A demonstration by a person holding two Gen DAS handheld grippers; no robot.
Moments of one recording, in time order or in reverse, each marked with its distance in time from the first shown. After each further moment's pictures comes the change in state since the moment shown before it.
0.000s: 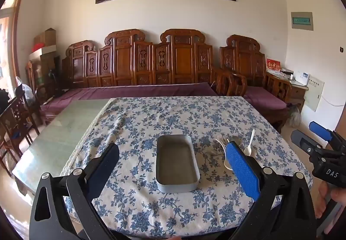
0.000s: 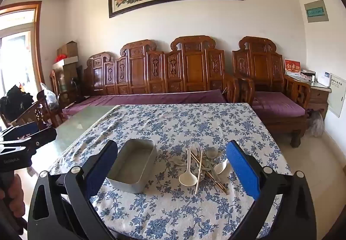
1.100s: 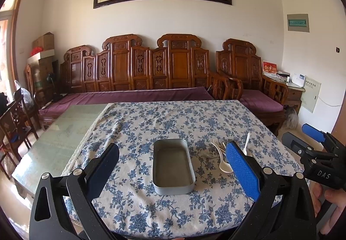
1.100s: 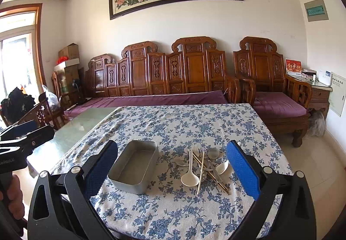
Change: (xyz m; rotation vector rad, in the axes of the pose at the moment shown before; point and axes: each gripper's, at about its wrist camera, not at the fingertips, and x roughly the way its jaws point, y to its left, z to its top) left arm -0.012 -0.009 0.009 0.012 -0.026 -0.004; right arm -0.001 0.007 0.002 0.010 0.002 0.005
